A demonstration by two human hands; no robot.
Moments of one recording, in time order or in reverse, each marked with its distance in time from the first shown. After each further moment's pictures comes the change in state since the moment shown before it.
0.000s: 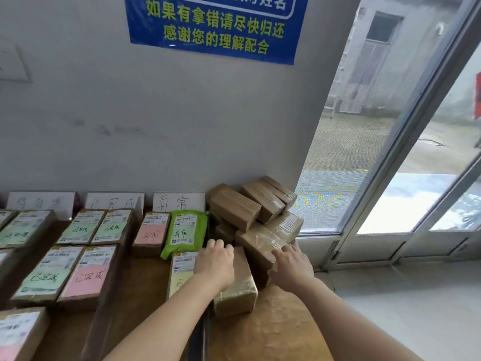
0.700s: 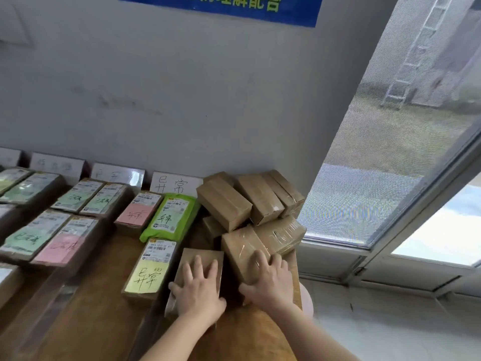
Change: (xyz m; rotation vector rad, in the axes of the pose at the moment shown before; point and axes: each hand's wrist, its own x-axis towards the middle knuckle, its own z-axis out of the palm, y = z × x) left_hand 0.028 0.081 0.083 -0.139 -0.181 -0.491; right_hand 0.057 0.054 0.051 0.198 -0.001 -0.087
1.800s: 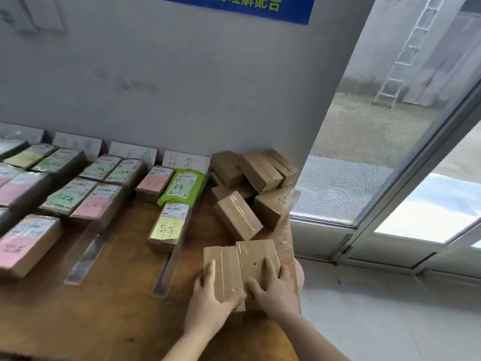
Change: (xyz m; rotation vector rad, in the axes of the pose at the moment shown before) left_hand -0.148 -0.031 0.054 -0.825 -0.018 -0.010; right_hand -0.145 0.021 0.027 0.261 -0.145 0.142
